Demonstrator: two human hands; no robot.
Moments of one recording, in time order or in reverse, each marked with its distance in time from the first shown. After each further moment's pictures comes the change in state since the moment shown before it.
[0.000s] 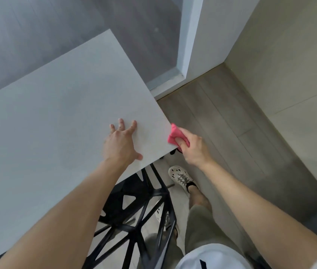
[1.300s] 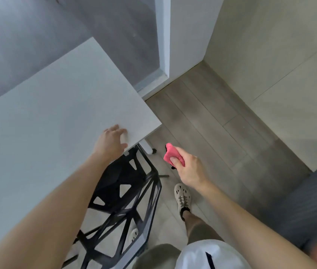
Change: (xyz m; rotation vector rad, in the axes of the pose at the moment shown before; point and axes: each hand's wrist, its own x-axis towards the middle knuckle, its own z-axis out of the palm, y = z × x) left_hand -0.045 -0.022 0.029 -0.043 0.061 0.217; right_hand -0.161 0.022 0.011 0.034 0.072 0.075
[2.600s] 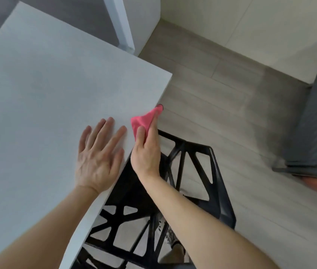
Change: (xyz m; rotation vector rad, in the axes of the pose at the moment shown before) left_hand 0.000 -0.153 0.066 0.075 0.408 0.770; right_hand 0.069 -0.128 0.259 0.684 0.827 0.168
